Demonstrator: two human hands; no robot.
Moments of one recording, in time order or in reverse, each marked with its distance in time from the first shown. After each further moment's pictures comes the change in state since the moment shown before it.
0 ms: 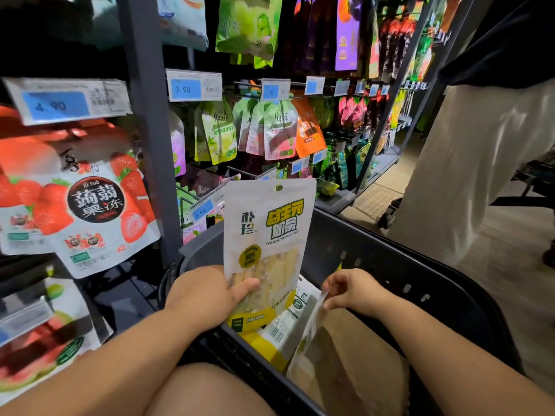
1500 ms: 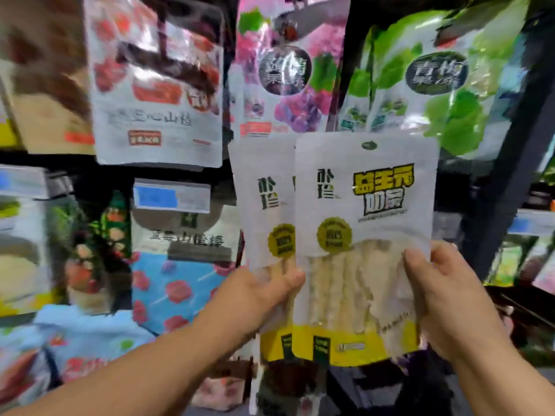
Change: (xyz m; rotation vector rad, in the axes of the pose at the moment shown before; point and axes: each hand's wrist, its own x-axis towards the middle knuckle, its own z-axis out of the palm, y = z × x) left_hand -0.174 -0.154 -0.190 -0.800 0.695 -0.403; right_hand -0.029 -0.377 0.075 0.979 -0.100 -0.727
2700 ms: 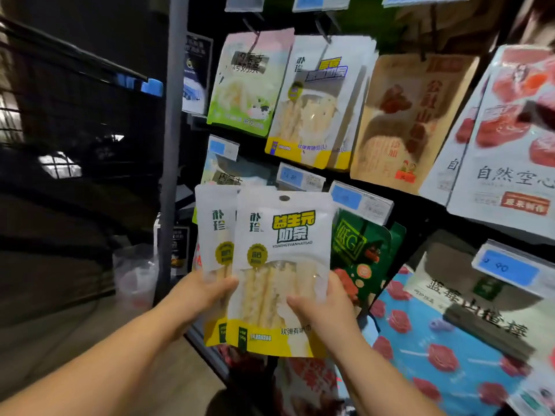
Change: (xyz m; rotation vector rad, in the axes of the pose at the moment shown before) left_hand -0.181 -0.152 -0.370 0.050 0.756 -0.505; right_hand -0.124 0.074 0.448 -0.142 -0.880 0.070
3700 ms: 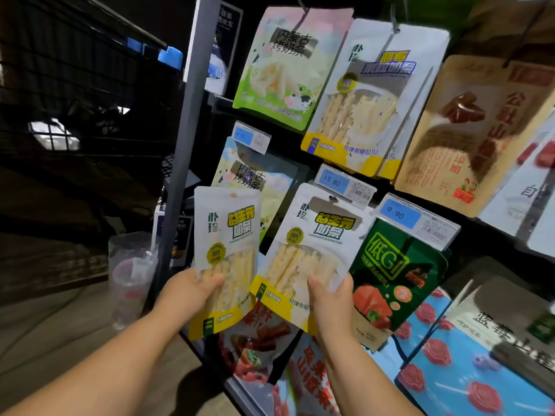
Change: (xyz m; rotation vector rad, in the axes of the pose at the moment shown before) left_hand 0.073 -0.057 -0.039 0.050 0.190 -0.068; right_hand 0.088 0.046 0.073 0.050 0.333 0.027
